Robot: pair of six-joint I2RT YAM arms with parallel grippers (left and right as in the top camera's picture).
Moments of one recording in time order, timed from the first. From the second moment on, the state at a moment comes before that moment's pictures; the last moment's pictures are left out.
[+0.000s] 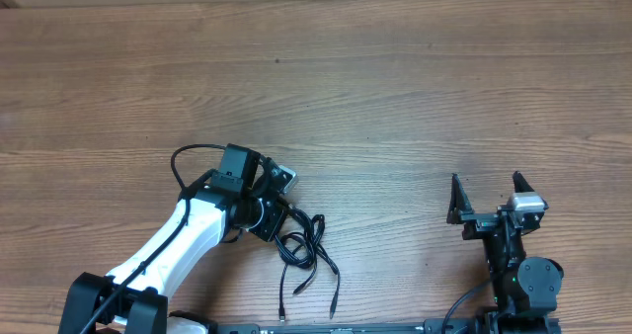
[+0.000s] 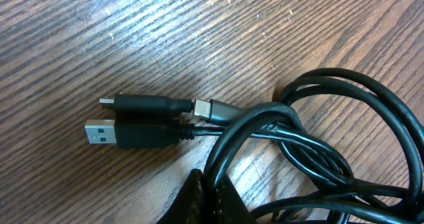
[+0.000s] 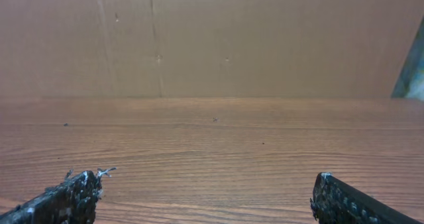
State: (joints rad) left arm -0.31 1.44 0.67 -0.55 0.36 0.19; right arm -0.01 0.01 0.02 -0.03 -0.06 0.02
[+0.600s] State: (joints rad) left arm -0.31 1.29 0.93 -0.69 0.35 0.25; right arm -0.01 0.01 0.02 -0.03 -0.06 0.02
